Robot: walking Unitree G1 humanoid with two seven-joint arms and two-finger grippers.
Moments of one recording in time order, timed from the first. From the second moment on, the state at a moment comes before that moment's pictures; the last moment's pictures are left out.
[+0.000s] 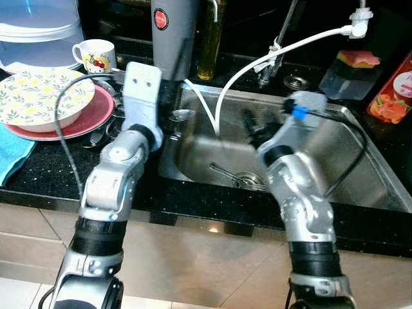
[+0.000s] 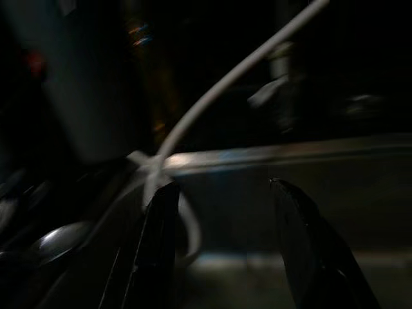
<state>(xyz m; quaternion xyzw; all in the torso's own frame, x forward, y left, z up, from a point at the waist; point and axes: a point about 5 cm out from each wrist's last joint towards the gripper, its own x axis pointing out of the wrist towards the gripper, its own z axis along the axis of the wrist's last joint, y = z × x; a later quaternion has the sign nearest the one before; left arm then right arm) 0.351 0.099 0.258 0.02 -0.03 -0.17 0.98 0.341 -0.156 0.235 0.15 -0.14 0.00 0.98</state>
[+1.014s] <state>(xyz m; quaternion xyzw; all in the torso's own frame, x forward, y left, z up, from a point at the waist) 0.379 0.071 0.196 0.00 0.13 -0.25 0.96 0.338 -0.126 0.238 0.16 -0.16 0.03 0.97</state>
